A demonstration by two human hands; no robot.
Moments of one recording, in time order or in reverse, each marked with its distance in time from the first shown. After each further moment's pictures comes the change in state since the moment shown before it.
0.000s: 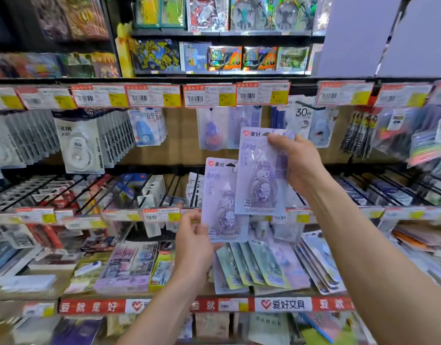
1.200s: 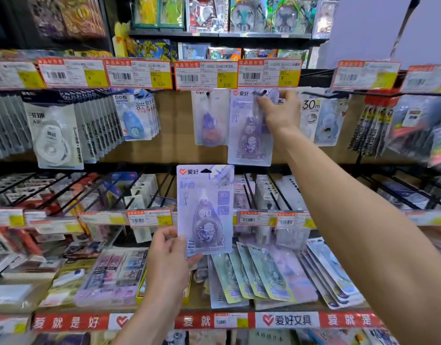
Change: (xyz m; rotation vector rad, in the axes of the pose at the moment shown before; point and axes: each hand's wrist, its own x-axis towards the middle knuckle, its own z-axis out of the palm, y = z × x) left_hand 0.026 -0.036 -0.016 -0.132 0.089 -0.044; right_hand 0.126 0.014 0.025 -0.496 0.382 -0.309
